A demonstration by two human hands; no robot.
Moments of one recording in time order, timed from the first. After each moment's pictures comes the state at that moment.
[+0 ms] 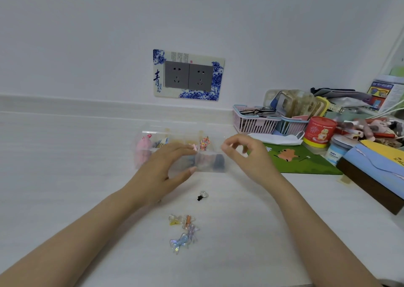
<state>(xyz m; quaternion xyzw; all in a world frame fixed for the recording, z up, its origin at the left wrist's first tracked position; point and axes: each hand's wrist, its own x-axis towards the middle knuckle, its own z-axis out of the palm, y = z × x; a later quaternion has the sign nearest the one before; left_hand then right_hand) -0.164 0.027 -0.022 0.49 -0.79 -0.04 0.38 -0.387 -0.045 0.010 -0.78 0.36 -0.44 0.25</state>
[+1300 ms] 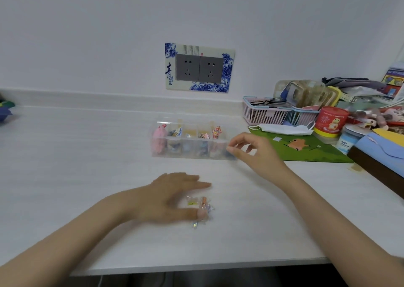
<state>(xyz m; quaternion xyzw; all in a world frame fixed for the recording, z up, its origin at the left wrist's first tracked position) -0.158 0.098 -0.018 0.55 -0.80 -0.22 0.07 -0.383 -0.028 -0.004 -0.81 0.35 -0.40 0.25</state>
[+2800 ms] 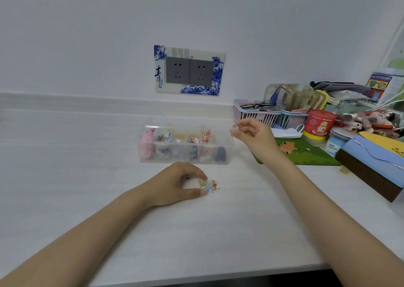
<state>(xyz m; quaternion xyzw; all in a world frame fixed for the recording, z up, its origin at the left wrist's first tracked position) -0.176 0.032 -0.041 0.51 -0.79 -0.20 0.27 -0.393 -0.068 0.018 -0.71 0.41 -0.48 0.32</state>
